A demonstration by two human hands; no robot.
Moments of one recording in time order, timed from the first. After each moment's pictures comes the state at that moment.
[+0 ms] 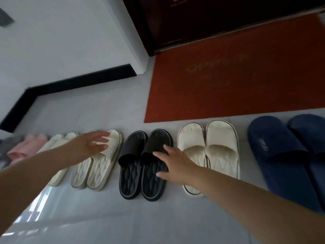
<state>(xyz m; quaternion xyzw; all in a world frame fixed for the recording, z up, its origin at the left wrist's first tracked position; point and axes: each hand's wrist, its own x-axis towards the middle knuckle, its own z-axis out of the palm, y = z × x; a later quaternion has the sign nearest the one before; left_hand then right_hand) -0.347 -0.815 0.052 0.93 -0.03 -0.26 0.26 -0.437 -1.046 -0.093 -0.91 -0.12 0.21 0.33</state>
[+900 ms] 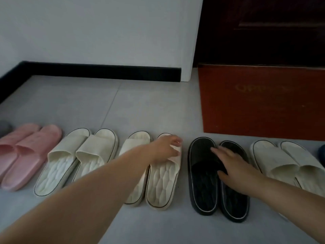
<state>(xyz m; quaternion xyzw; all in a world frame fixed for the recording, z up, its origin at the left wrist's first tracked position) -0.238 -0.679 -0.055 0.83 -0.18 -0.35 0.39 -0.370 -0.875 -0.049 -0.96 0.07 0.20 0.20</state>
